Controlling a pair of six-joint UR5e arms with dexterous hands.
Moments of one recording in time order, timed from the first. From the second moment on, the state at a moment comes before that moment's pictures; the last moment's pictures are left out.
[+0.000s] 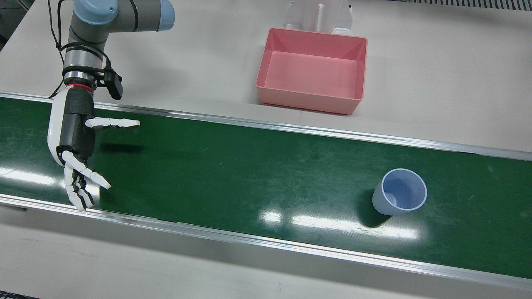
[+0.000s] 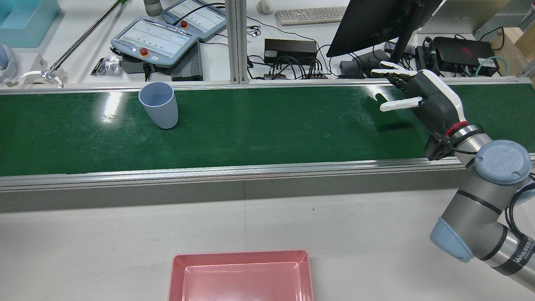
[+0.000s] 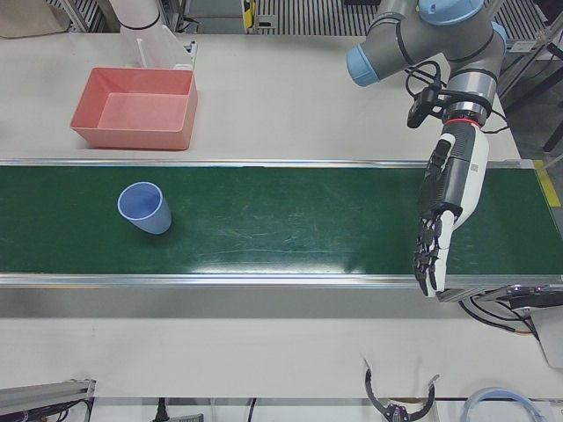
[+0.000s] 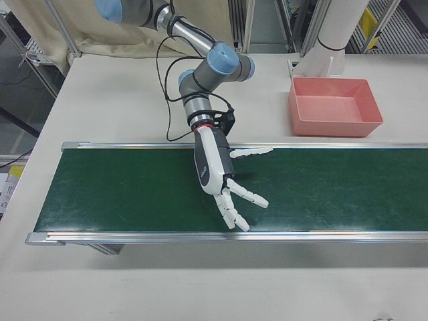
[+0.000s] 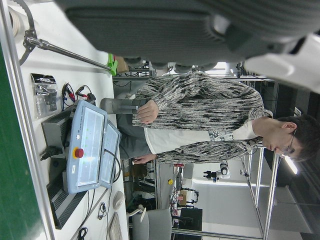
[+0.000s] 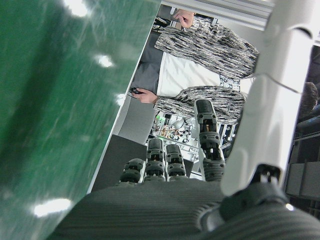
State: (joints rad) left arm -1.44 -1.71 -1.76 0.24 1.79 0.00; right arm 0.87 -1.37 1.87 -3.49 -1.09 -0.36
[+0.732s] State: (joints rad) left arm -1.44 -1.71 -1.76 0.24 1.79 0.00; right arm 0.87 -1.36 1.87 -3.49 -1.09 -0.41
